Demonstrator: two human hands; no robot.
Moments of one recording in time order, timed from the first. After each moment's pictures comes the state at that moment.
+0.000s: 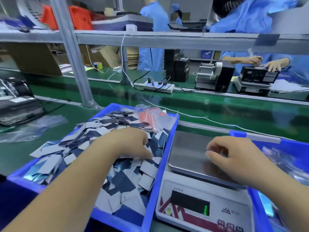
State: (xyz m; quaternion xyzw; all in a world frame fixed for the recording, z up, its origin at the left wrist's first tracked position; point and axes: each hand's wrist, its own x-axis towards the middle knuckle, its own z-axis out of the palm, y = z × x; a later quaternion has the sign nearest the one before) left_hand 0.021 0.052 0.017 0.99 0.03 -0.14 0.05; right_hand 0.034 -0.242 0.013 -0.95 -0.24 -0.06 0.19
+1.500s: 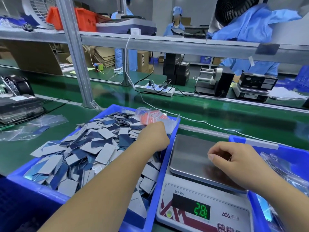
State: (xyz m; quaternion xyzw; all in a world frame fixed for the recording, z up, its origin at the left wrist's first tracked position) left_hand 0.067 -0.002 -0.001 0.97 0.11 0.00 0.22; right_hand 0.034 -0.245 0.006 -0.93 -0.24 -0.07 0.27
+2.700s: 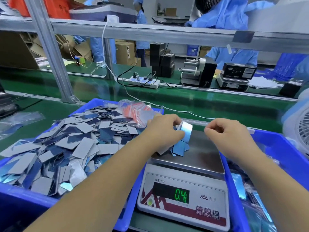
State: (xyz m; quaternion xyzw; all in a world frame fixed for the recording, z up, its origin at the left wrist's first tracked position) left_hand 0.056 -0.064 0.002 0.93 -0.06 0.06 0.34; right_hand 0.055 -0.264 0.012 -0.93 -0.09 -0.11 0.35
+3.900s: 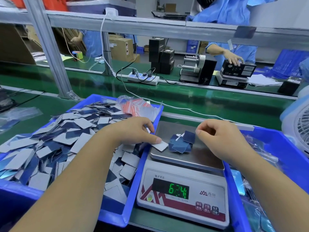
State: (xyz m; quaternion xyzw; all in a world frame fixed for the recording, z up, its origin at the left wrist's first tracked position) left_hand 0.039 0.014 0.002 0.92 0.01 -0.12 0.38; right_hand 0.050 -0.256 0.002 -0.93 -0.17 -0.10 0.31
